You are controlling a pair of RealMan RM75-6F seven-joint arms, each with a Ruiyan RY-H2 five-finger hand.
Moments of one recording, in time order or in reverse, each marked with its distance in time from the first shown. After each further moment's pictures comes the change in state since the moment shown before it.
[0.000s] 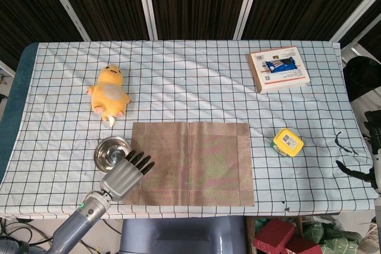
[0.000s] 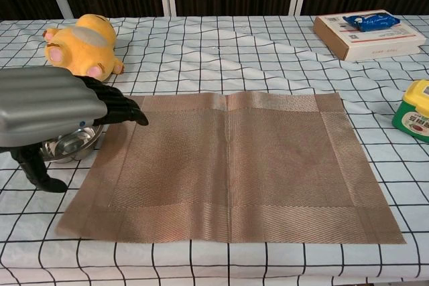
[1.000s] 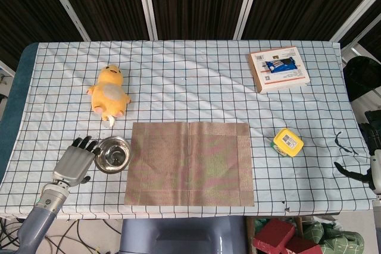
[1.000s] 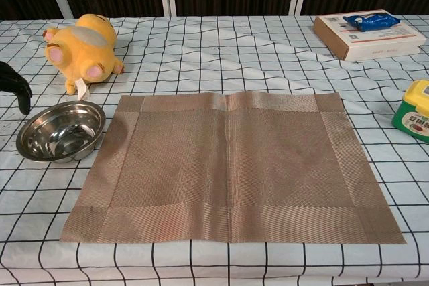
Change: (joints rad) left arm 0.195 0.104 -0.013 0.222 0.033 0.062 -0.326; right arm 0.003 -0.001 -0.007 -0.005 0.001 -0.008 -0.026
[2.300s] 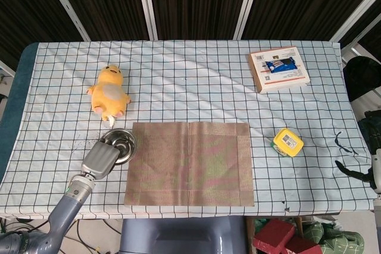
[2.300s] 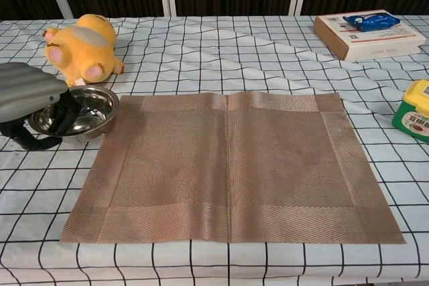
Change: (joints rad) left arm -0.027 -0.186 -0.113 0.153 0.038 -0.096 0.028; right arm -0.001 0.002 0.004 0.000 -0.002 0.001 0.024
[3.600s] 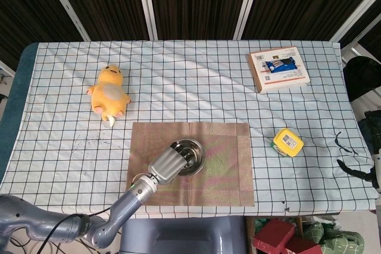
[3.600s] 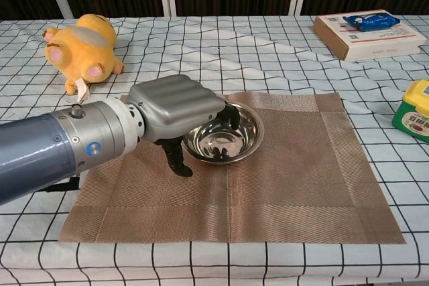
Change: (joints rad) left arm -0.263 -0.331 -0.153 0.072 -0.113 -0.174 0.181; right arm 0.001 0.008 0.006 0.003 0.010 -0.014 0.029
